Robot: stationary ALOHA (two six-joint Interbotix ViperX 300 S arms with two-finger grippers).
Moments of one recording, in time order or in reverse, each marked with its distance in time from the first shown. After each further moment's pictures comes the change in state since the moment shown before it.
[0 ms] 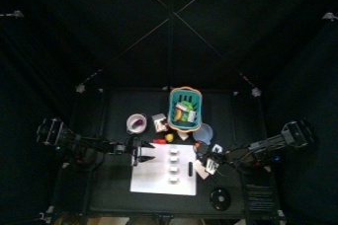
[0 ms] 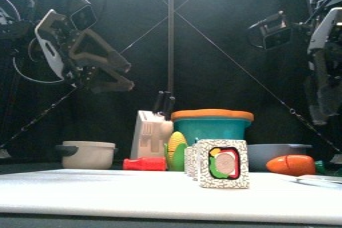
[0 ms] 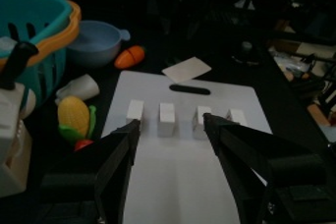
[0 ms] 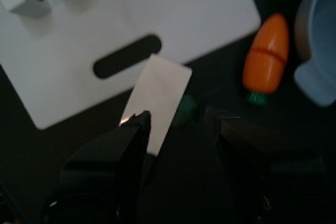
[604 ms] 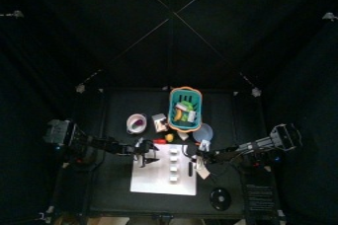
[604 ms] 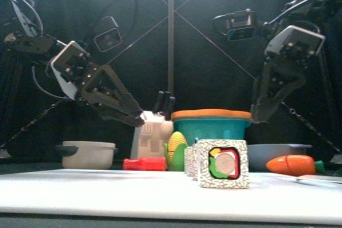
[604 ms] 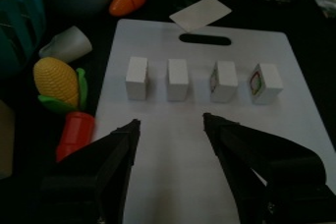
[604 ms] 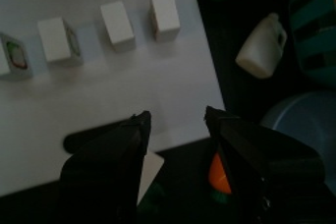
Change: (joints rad) left arm 0.031 0.143 -0.127 0.003 0.167 0.118; right arm -0.115 0.206 -0.118 -0.276 -0.127 -0.002
